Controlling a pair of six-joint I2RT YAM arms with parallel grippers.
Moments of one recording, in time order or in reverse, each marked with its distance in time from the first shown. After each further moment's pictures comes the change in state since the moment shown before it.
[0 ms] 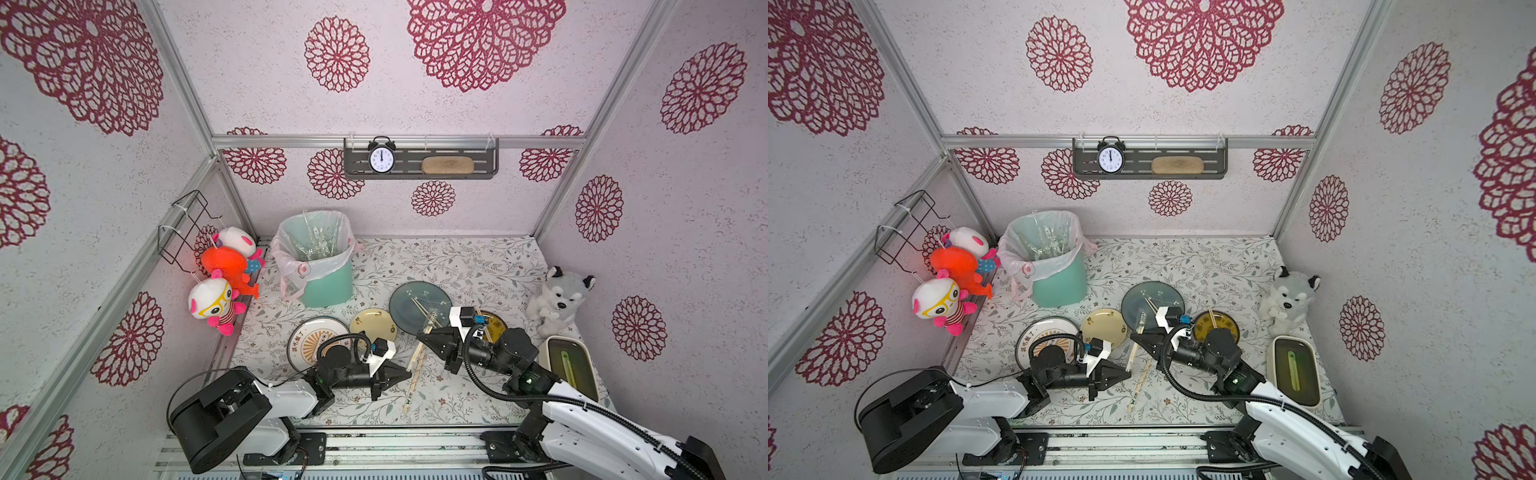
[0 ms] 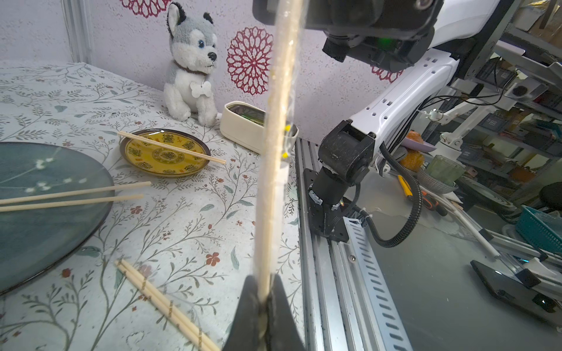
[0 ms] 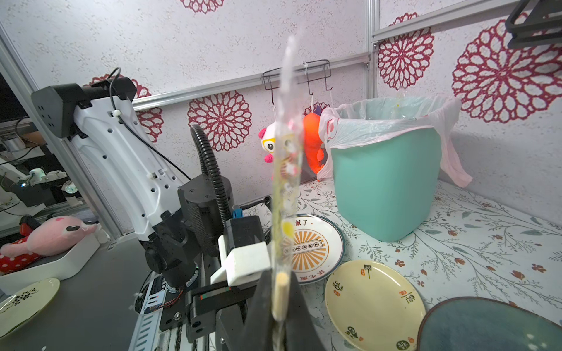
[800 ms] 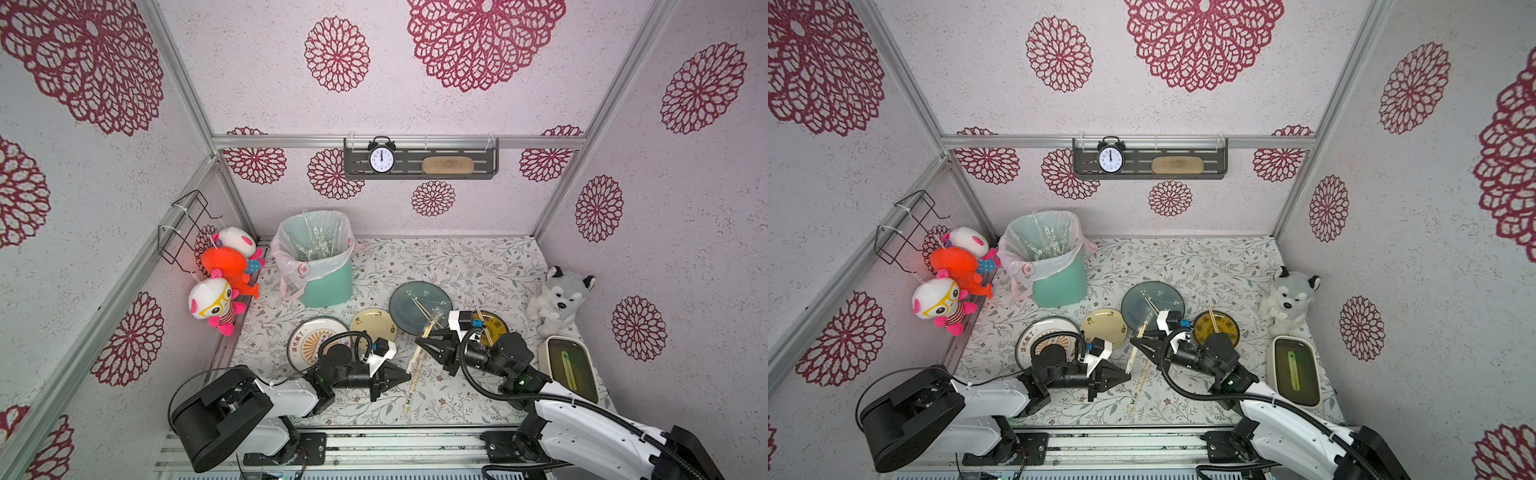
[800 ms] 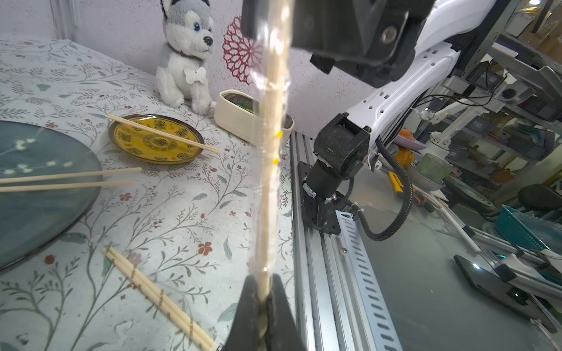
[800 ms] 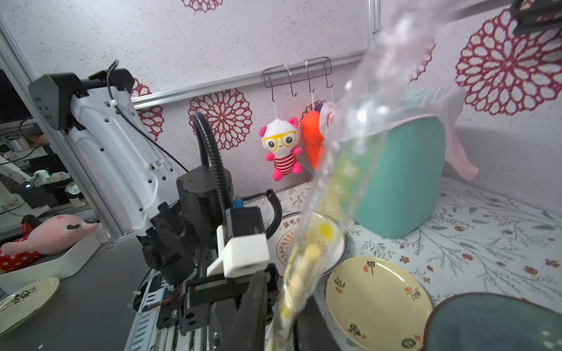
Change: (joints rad) left arm 0.005 0.011 0.006 -0.033 0.028 -0.021; right arm -0.003 0.045 -0.086 0.175 -0.019 0.025
